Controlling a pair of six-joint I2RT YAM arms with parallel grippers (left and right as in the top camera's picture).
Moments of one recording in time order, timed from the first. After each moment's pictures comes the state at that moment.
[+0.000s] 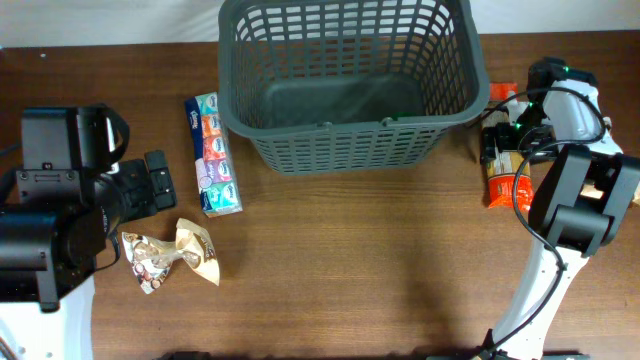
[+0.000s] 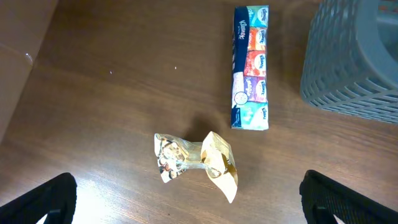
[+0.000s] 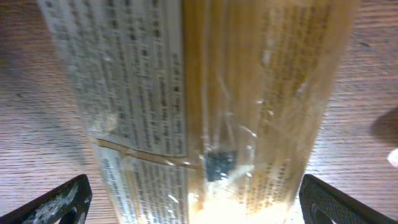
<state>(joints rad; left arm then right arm) -0.02 1.28 1.88 -1.59 -0.24 -0.21 -0.27 2.36 1.94 -1.21 0.02 -0.21</state>
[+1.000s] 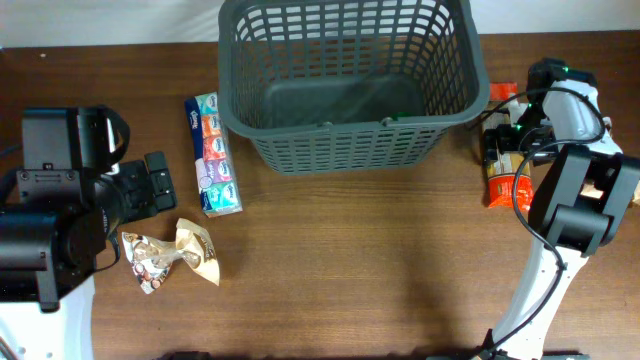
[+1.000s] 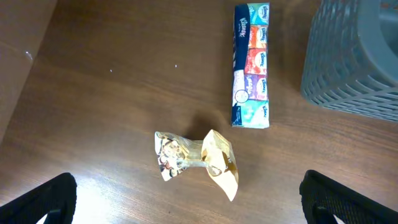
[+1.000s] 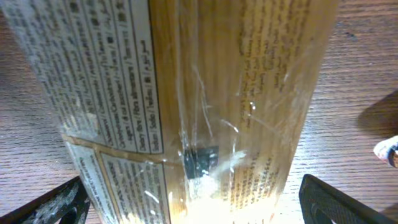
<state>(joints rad) -0.02 1.28 1.88 -1.60 -0.24 -0.21 -0.27 2.36 1.94 -1.22 0.06 -0.21</state>
